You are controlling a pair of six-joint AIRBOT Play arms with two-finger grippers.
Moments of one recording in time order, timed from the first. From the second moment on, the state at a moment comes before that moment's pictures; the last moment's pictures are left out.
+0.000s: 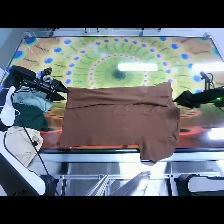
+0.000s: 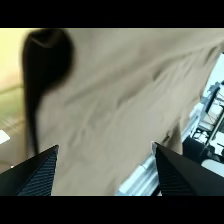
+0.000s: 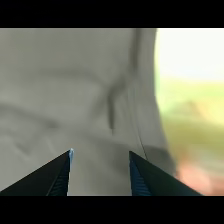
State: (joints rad) left arm 0.27 -2.11 1.83 -2.40 1.73 1.86; right arm -0.43 -1.56 1.11 -0.87 1.19 1.02
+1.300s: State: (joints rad) left arm 0.52 -1.42 0.68 -2.24 1.38 2.02; right arm -0.50 -1.12 0.28 -0.78 1.15 1.19
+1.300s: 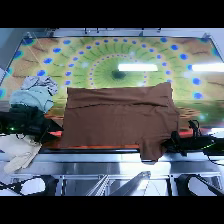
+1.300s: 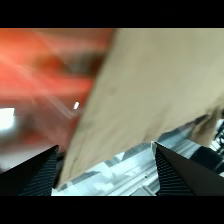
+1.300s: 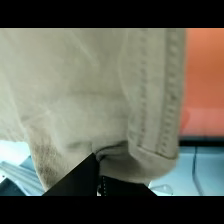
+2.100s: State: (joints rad) left arm 0.27 -1.42 0.69 -2.17 1.39 1.99; right arm -0.53 -1.02 0.29 -0.78 1.24 1.19
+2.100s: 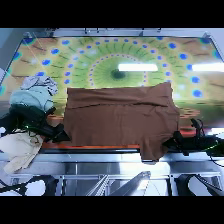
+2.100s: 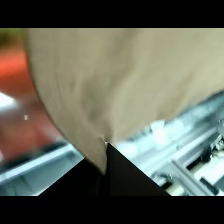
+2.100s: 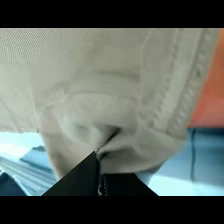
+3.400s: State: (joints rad) left arm 0.24 -1.76 1.36 -2.32 1.56 1.92; right arm -0.44 -1.43 0.79 -0.41 1.03 1.16
